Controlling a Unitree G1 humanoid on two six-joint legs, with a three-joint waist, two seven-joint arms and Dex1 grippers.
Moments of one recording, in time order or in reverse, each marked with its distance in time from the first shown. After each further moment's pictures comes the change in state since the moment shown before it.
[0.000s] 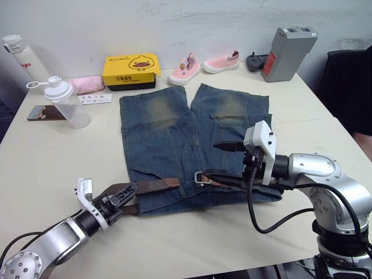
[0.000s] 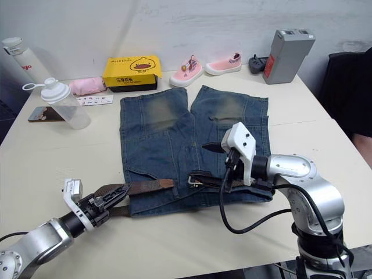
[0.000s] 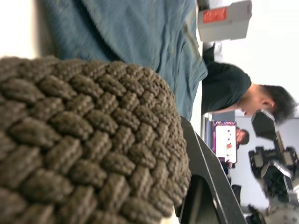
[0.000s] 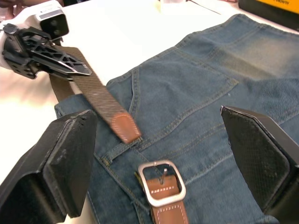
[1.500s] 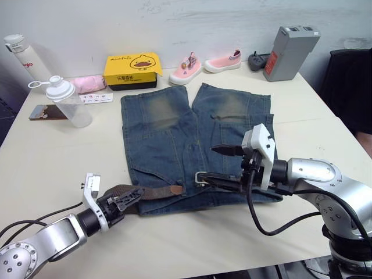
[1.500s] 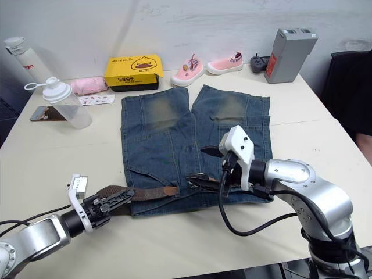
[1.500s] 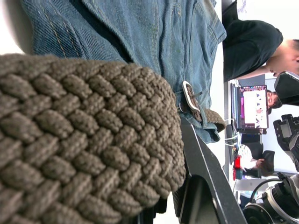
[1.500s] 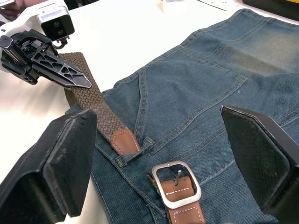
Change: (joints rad) left arm -0.058 0.170 -0.110 -0.035 0.000 -0.049 0.018; right arm 0.027 -0.090 0.041 -0.044 0.235 -0.004 -0.224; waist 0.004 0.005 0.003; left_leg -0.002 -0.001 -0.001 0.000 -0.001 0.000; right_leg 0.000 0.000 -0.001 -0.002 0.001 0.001
